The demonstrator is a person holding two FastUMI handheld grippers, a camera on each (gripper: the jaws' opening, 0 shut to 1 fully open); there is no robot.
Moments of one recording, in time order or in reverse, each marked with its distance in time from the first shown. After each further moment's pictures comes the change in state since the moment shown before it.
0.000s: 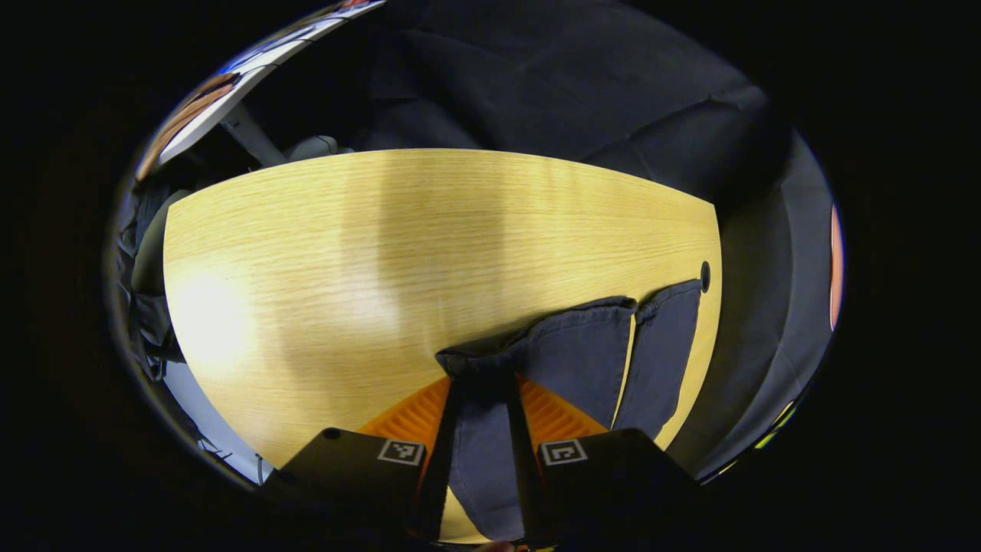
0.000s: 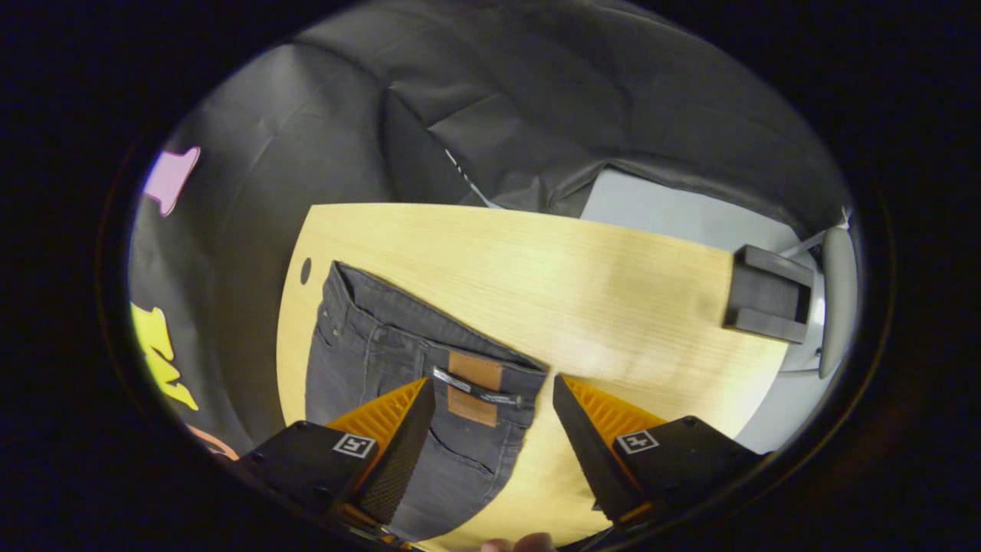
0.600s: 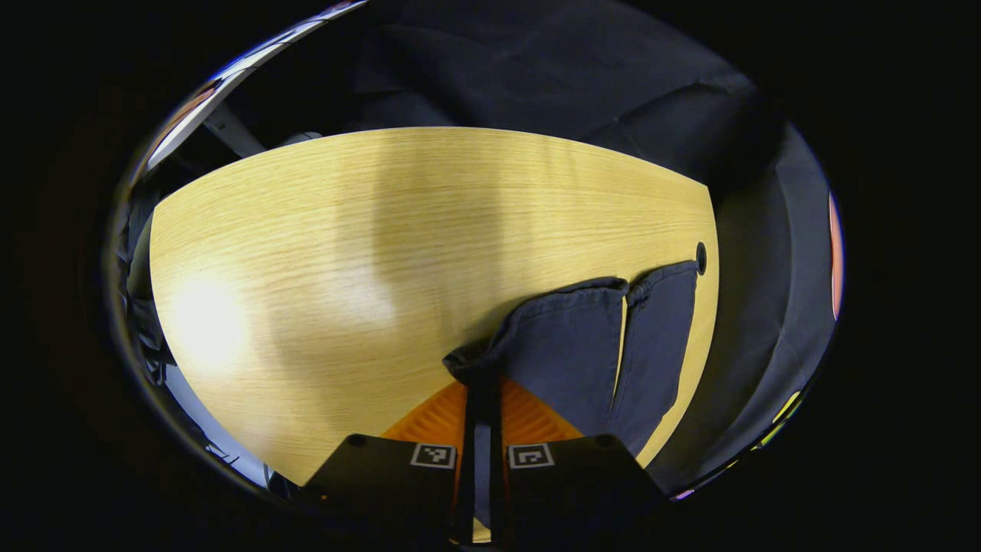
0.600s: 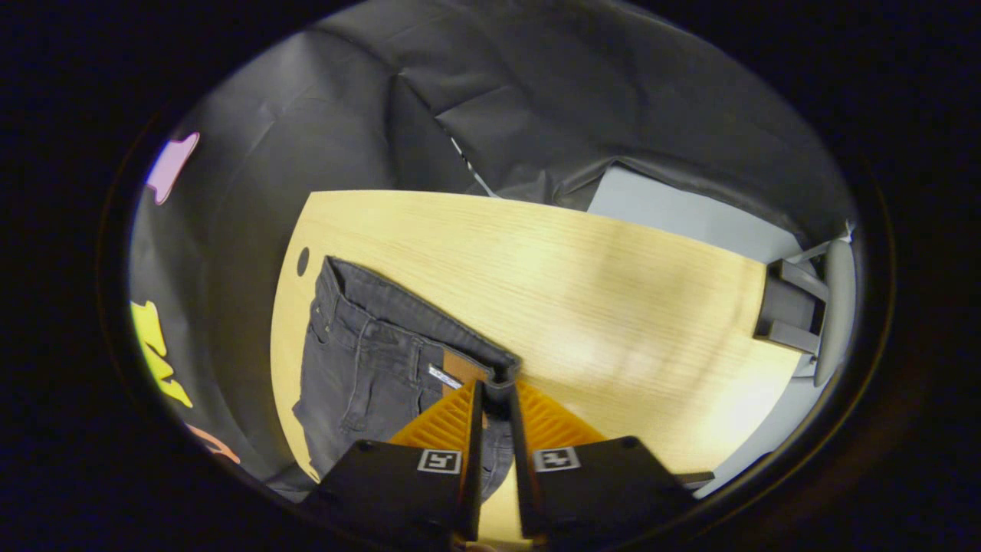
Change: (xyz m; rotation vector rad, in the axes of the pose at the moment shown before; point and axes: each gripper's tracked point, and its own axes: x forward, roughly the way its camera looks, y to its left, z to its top) left arm 0.005 -0.015 -0.012 0.049 0.034 -0.020; right arm 0.015 -0.001 0.000 -0.007 0.027 -0.018
